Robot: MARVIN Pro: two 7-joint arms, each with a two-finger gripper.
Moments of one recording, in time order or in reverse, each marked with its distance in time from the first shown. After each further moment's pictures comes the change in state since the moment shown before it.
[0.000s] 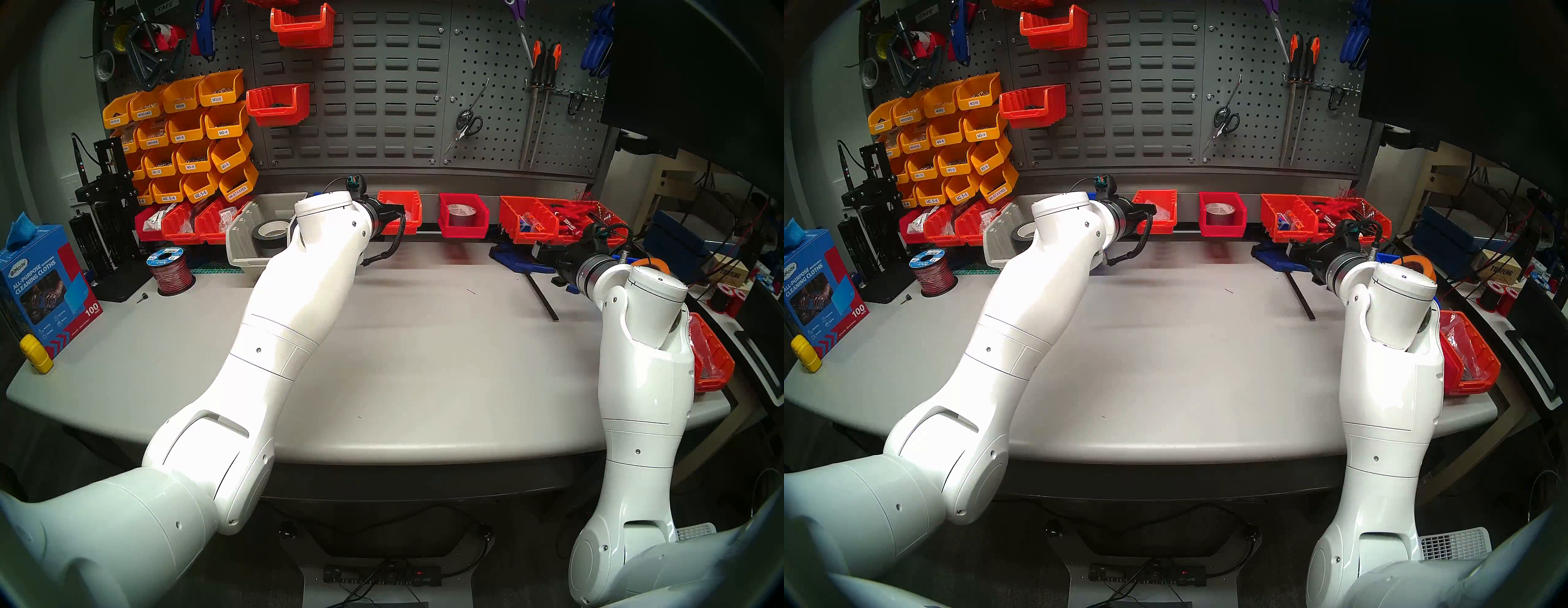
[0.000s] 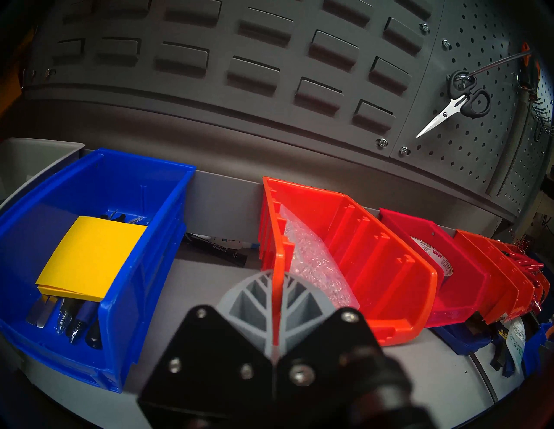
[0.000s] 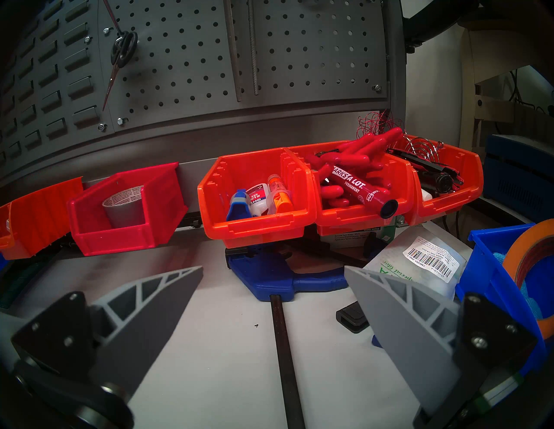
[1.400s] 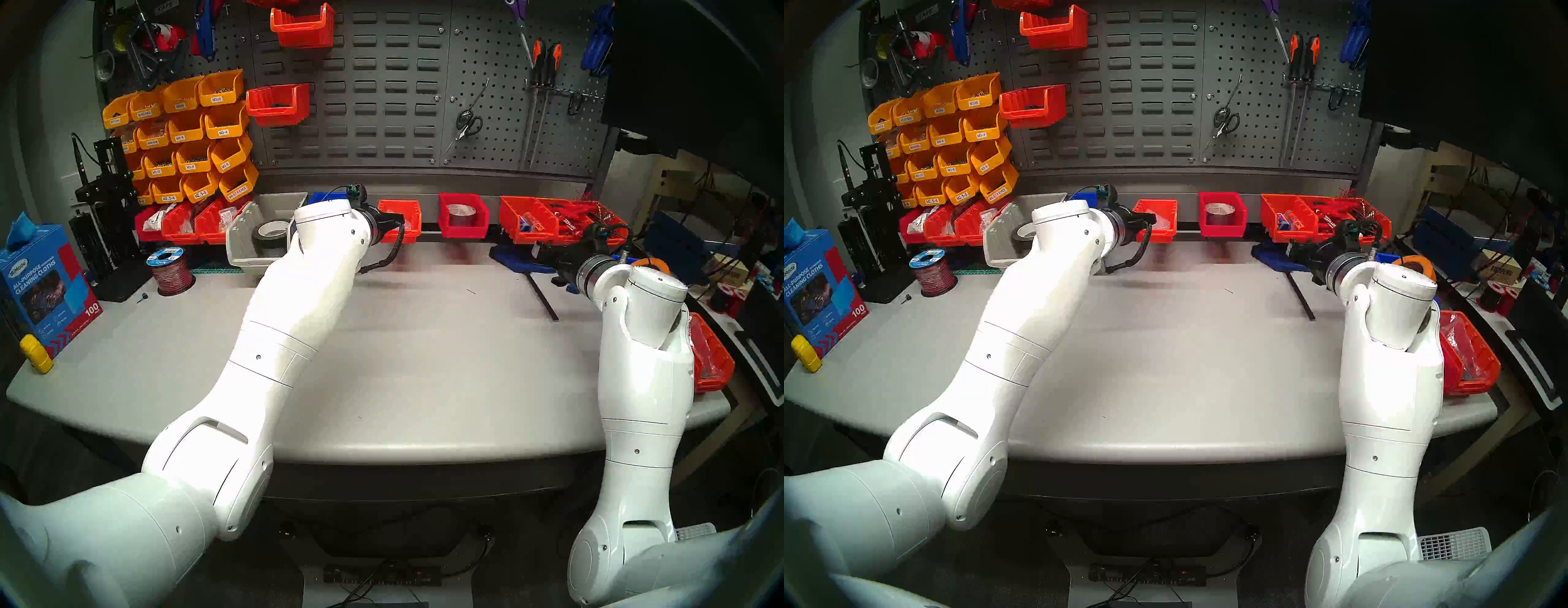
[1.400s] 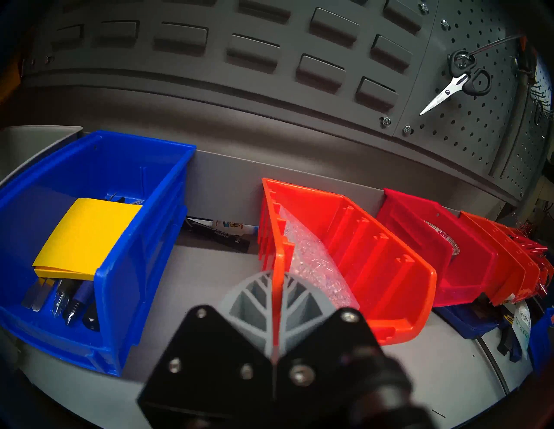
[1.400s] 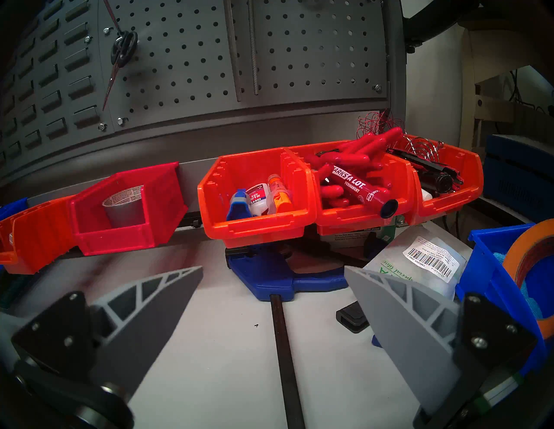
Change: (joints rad) left arm 0.019 0.002 -0.007 -0.002 0.022 0.022 -0.024; right arm 0.002 -0.005 0.003 0.000 -0.010 0.001 0.008
